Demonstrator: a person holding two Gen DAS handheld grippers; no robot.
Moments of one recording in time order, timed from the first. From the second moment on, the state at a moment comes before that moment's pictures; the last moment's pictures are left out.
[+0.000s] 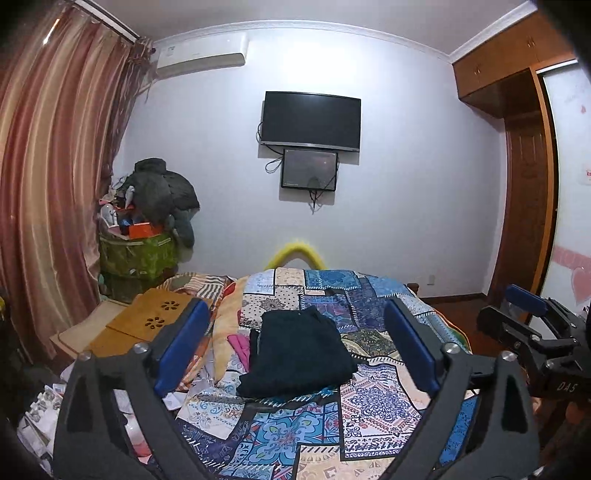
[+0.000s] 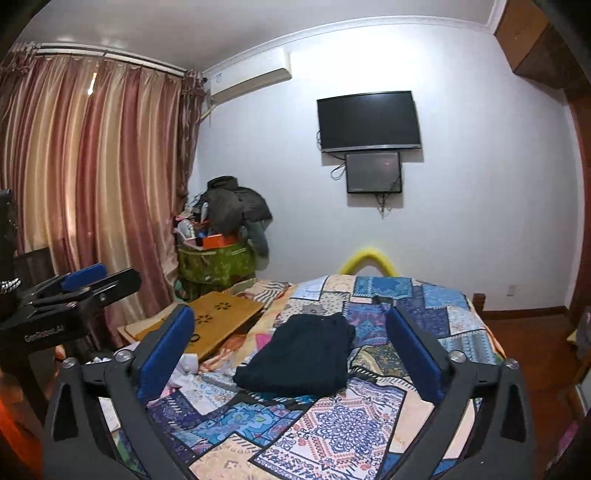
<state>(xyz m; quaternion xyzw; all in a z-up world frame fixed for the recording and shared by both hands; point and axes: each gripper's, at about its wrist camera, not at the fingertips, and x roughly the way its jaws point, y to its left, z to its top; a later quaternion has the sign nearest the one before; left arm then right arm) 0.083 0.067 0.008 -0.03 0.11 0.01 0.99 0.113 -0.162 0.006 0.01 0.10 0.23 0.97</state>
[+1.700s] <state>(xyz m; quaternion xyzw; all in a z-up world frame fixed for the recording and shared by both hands) 0.089 0.069 -0.006 -0.04 0.14 0.00 0.99 0.098 -0.171 0.004 0.02 0.12 0.21 0.97</state>
